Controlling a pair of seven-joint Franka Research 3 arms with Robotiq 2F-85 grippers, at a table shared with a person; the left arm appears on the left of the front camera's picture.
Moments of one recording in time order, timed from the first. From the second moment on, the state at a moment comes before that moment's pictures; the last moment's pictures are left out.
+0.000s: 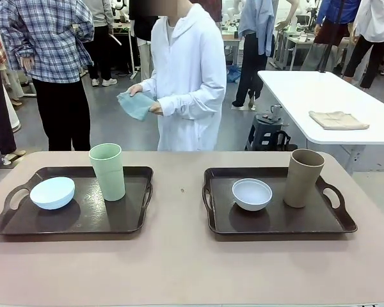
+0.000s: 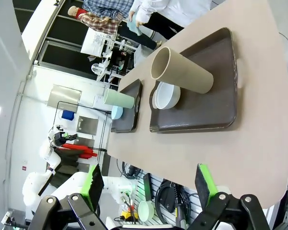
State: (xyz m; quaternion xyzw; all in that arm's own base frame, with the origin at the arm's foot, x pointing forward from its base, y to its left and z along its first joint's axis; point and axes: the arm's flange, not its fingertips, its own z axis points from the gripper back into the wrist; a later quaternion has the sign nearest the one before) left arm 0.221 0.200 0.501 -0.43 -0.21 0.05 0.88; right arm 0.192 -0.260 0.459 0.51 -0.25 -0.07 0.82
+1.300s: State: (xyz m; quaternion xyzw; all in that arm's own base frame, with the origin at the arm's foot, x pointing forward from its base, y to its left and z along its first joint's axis) left arm 0.222 0.200 0.501 -0.43 -0.21 0.05 0.88; right arm 0.192 -0.260 0.459 0.51 -0.25 -0.07 0.82
